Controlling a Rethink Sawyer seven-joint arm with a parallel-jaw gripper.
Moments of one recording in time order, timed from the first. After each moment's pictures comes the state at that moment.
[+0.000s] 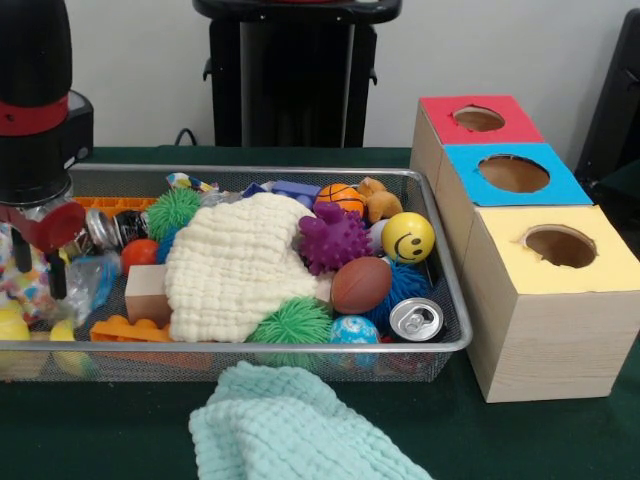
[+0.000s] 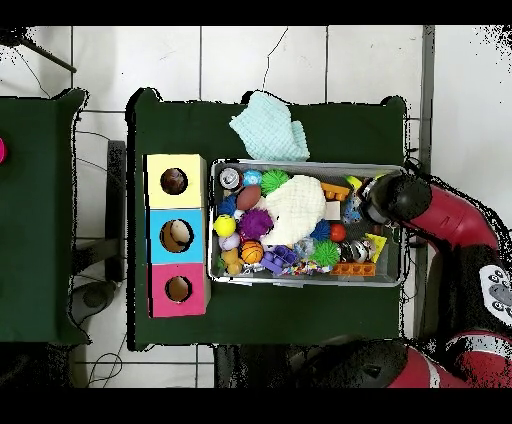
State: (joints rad) arm -0.57 -0.36 -0.05 1.21 -0.15 0.68 1.92
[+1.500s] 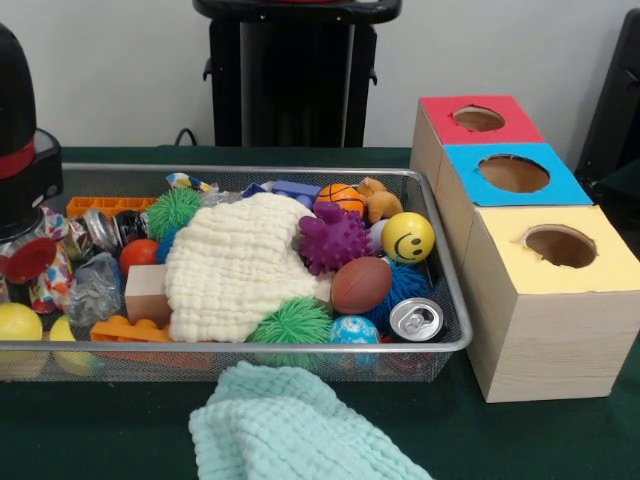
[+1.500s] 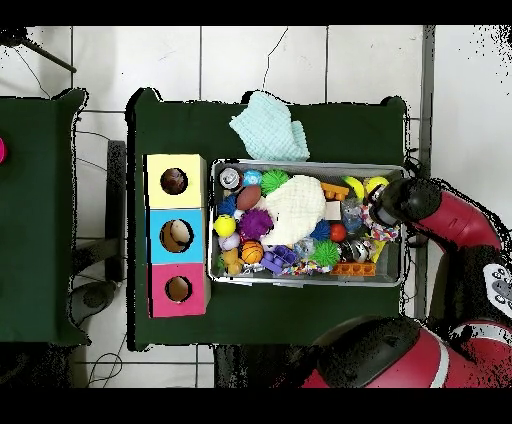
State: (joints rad) arm -0.63 -0.24 -0.05 1.10 -0.15 0.71 1.92
